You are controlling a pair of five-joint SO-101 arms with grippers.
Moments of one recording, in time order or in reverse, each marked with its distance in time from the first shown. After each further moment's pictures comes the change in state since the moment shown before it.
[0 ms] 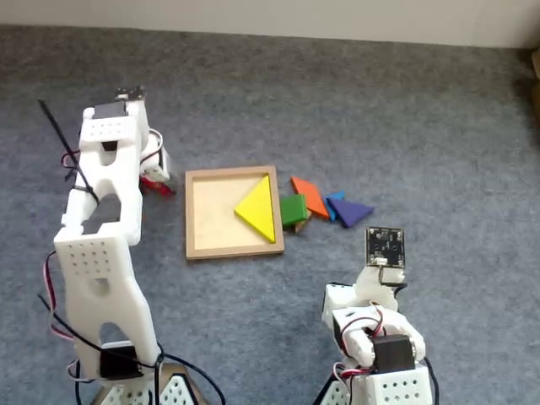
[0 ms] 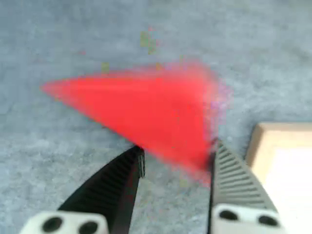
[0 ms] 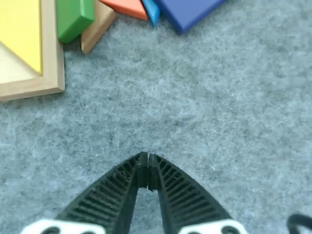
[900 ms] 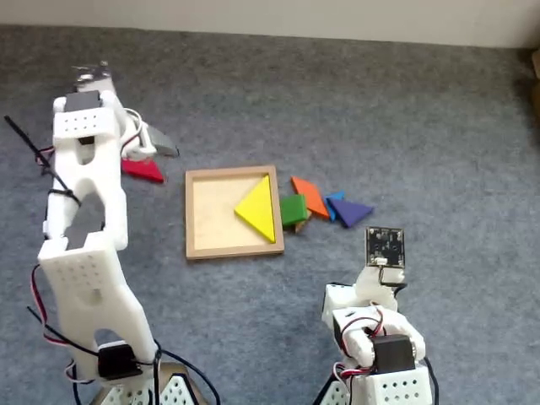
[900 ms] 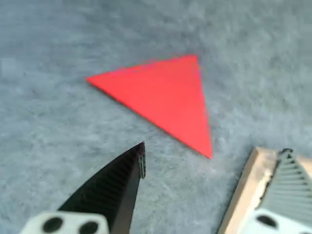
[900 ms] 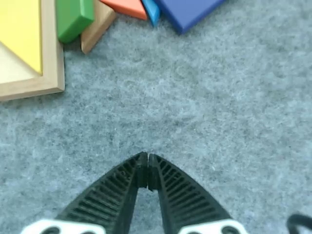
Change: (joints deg) left arm -5.0 -9.8 0.3 -1.6 7.5; right arm 0.0 0.0 0.0 0.0 0.0
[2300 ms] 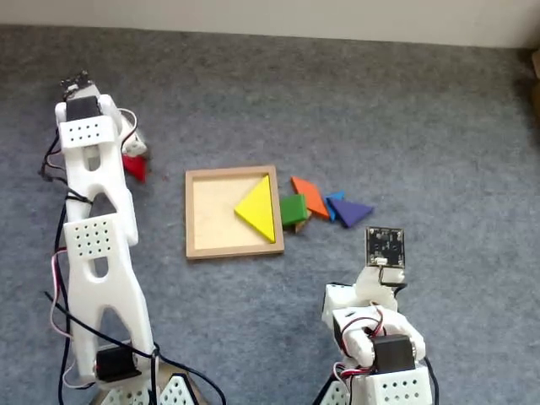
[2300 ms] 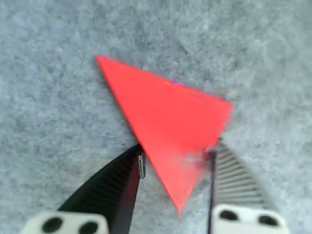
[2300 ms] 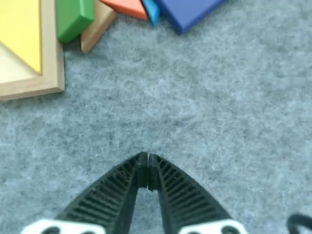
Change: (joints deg) left arm -4.9 39.4 -52.3 15.2 10.1; right arm 0.0 0.0 0.0 0.0 0.0
